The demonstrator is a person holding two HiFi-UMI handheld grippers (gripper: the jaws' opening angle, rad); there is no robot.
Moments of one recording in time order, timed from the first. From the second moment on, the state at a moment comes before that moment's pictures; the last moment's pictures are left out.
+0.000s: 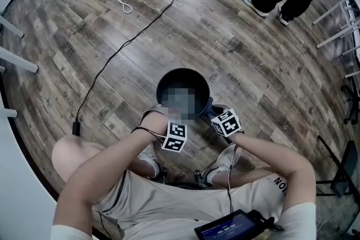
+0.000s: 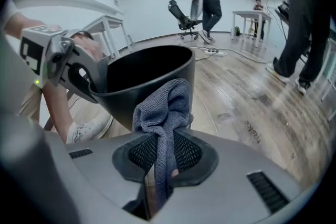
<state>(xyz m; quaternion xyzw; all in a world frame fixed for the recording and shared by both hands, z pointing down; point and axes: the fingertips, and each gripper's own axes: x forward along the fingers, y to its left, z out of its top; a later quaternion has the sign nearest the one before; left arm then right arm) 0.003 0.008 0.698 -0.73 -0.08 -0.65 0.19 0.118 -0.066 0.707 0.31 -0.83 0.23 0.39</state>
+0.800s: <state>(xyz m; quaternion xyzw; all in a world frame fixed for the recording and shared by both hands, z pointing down) 0.020 0.000 0.697 -0.75 -0.05 -0.64 0.15 0.121 -0.079 0.876 0.34 -0.77 0.39 0.38</state>
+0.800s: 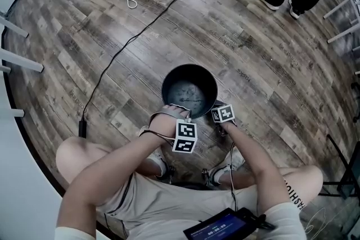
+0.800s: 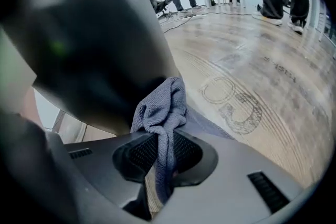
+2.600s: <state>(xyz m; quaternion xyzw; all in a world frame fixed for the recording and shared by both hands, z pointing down) 0.012 0.013 0.703 -0.73 -0.08 -0.66 0.17 0.119 -0.057 0.775 0.32 -0.80 0.29 0.41</state>
